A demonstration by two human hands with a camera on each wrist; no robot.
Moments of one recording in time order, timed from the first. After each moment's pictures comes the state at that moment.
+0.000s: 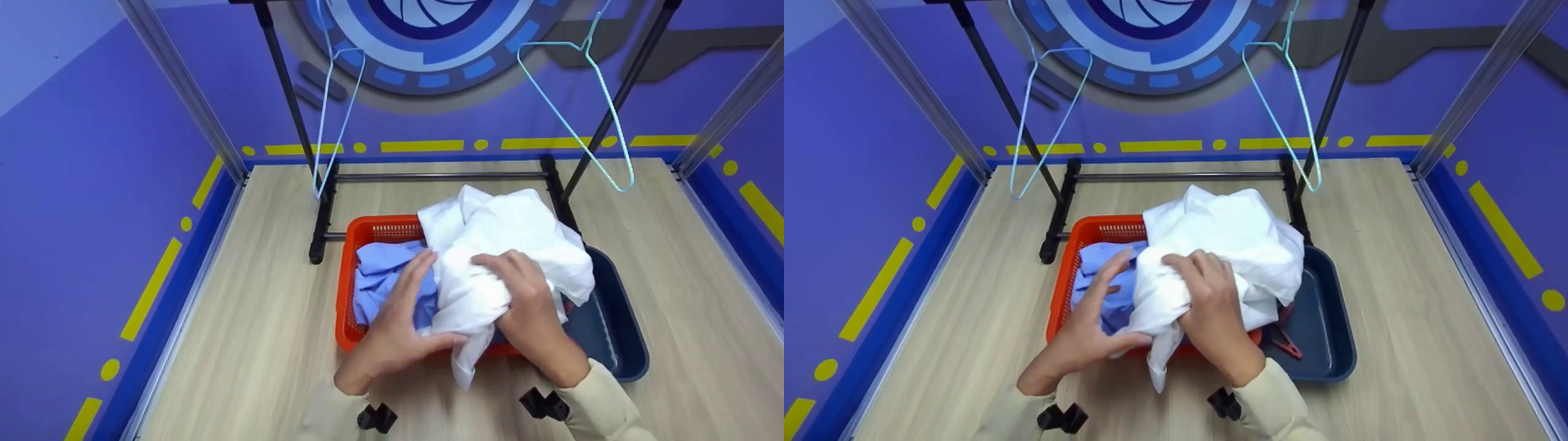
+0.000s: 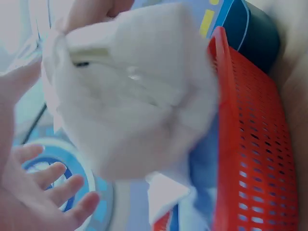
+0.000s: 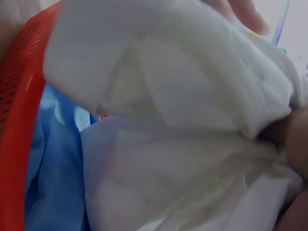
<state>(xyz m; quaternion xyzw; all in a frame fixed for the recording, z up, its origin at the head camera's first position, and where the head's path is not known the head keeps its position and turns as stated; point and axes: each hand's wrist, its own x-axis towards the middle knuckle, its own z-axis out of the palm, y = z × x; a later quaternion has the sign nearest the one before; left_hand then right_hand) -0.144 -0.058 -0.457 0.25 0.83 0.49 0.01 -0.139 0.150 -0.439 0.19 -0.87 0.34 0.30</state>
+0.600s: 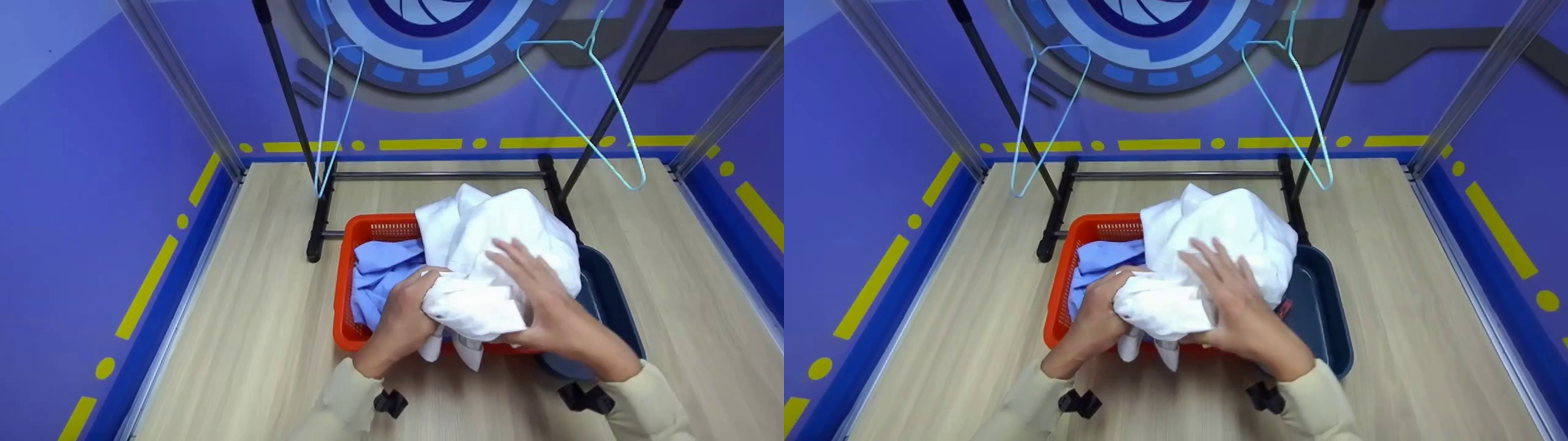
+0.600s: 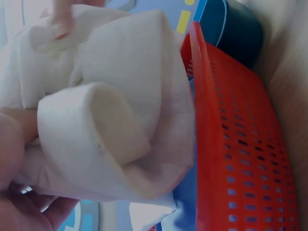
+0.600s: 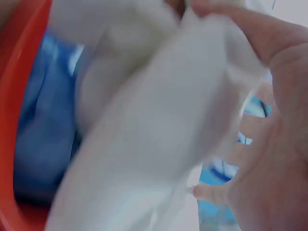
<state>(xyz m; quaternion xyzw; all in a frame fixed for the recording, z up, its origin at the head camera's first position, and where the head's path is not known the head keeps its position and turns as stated) -0.160 -0.036 -0.469 0.28 0.86 0.42 -0.12 -0.139 0.202 -0.440 0.26 -0.91 0.31 0.06</state>
